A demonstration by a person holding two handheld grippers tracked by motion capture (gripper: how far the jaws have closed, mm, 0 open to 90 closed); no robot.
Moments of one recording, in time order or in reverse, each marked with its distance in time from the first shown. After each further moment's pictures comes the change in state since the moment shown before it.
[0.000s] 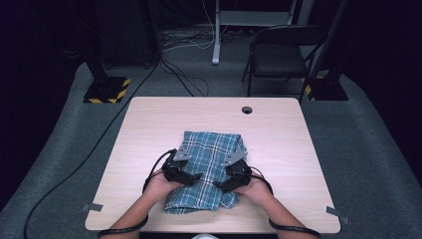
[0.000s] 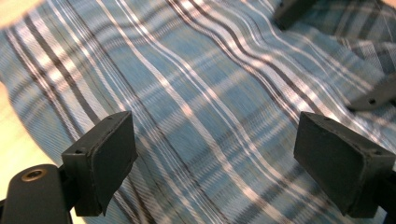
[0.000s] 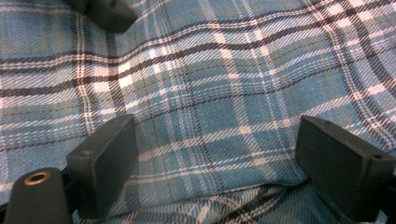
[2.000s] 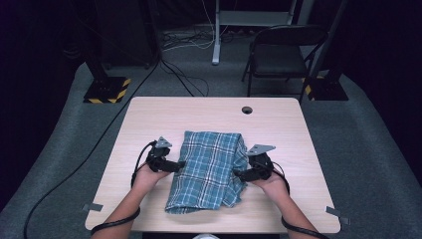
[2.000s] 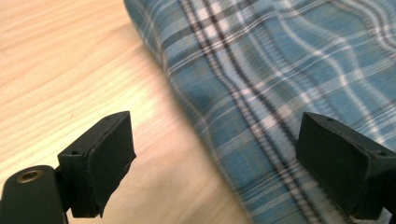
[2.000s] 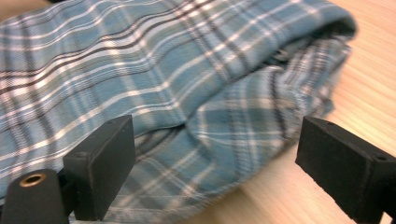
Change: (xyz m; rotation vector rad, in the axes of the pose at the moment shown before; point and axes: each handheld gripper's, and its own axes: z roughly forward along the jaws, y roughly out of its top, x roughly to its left) left arm 0.058 -0.027 -0.012 0.029 0.104 -0.217; right arm -0.042 -0.025 -0.048 -0.085 -0.144 0.205
